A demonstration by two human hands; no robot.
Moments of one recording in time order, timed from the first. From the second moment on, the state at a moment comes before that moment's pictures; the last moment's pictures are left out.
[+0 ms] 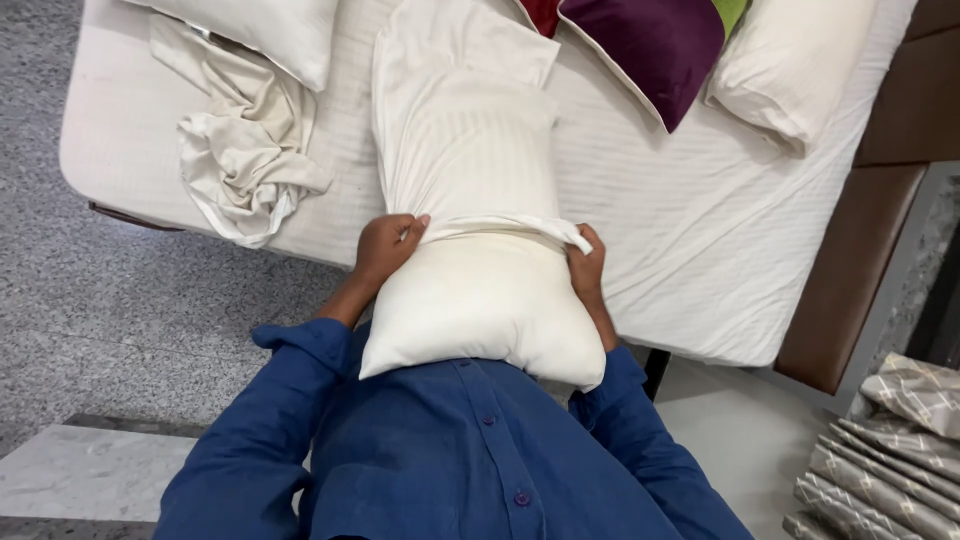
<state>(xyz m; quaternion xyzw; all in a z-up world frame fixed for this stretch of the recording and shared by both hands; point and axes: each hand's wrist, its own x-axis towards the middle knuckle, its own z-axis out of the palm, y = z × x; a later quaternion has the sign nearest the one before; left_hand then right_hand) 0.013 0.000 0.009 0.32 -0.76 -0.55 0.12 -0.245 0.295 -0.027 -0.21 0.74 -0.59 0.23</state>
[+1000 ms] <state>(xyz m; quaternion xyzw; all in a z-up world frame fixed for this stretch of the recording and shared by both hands) -0.002 0.042 -0.159 0.50 -0.45 -0.73 0.12 -0.360 0.279 -0.060 -0.21 0.70 -0.57 0.38</state>
